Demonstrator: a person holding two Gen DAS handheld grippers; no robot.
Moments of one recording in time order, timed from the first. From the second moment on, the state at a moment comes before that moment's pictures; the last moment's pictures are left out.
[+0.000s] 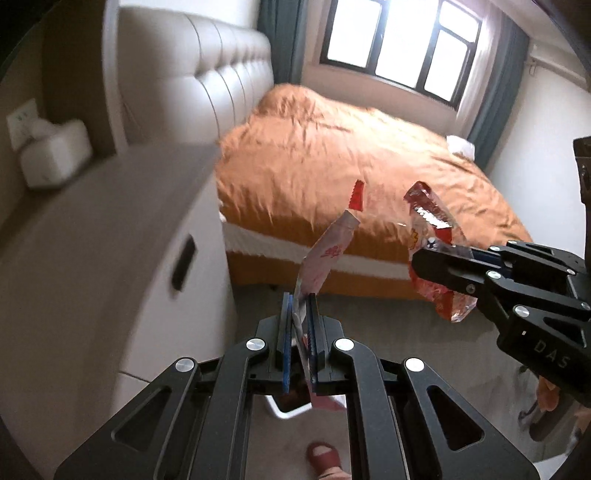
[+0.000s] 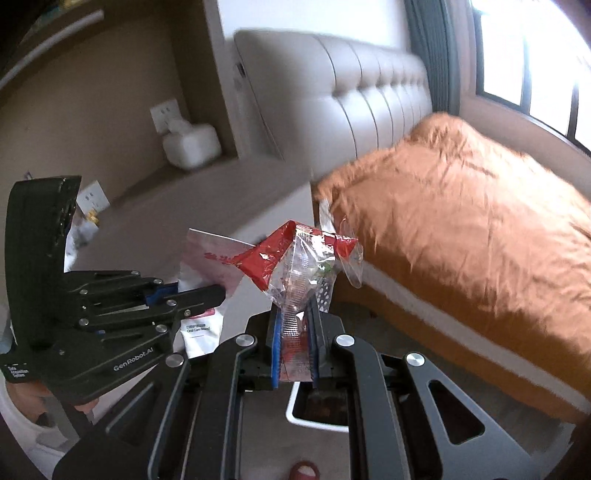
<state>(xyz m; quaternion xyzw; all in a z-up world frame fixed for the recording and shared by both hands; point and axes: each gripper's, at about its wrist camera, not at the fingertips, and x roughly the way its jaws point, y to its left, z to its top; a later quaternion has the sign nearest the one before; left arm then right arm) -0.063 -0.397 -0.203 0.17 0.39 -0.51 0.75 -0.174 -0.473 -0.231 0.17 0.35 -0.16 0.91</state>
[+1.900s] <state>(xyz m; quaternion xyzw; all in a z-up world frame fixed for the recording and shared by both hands) -0.045 -0.446 -0.486 0.21 0.48 -0.45 0.72 -0.127 -0.561 -0.512 0.22 0.46 -0.15 0.85</state>
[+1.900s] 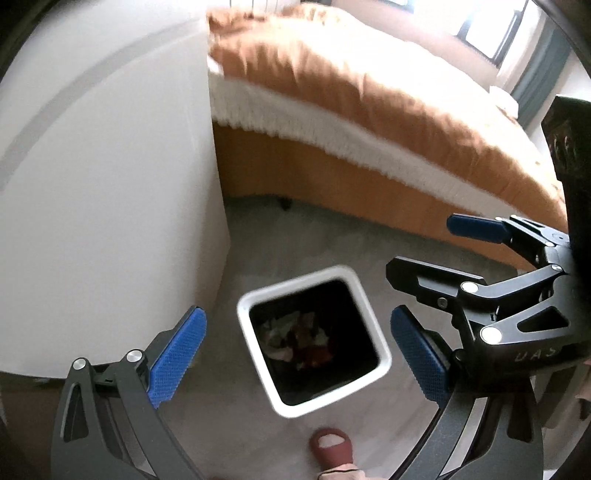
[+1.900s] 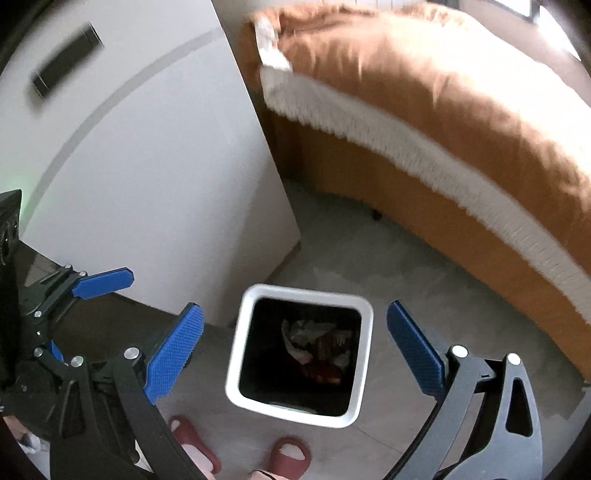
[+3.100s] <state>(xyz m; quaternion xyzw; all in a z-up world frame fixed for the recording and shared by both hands) 0.031 -0.056 -0.123 0.06 0.32 -0.13 0.94 -0.011 -0.280 -0.138 0.05 0.25 0.11 0.96</state>
